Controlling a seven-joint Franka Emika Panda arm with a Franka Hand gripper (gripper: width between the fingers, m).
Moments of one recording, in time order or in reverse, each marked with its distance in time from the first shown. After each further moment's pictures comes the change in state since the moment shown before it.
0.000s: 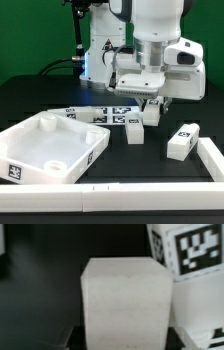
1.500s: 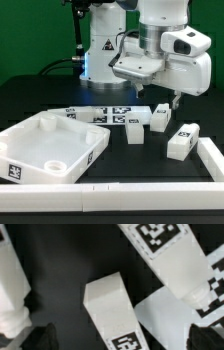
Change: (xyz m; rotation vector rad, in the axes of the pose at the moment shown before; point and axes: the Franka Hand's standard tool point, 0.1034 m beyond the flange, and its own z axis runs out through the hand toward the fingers) arm -0.005 0.007 -0.032 -0.001 -0.074 0.440
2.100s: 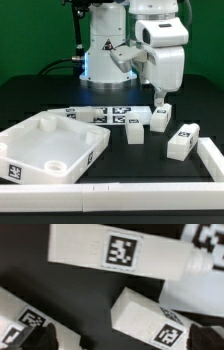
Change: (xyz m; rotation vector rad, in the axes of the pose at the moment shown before) arm -0.013 -0.003 -0.012 -0.070 -0.001 0.723
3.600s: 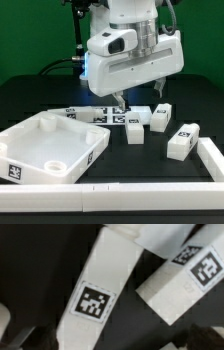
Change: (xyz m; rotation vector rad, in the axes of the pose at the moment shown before) arm -0.028 0.004 0.006 0.066 0.076 1.323
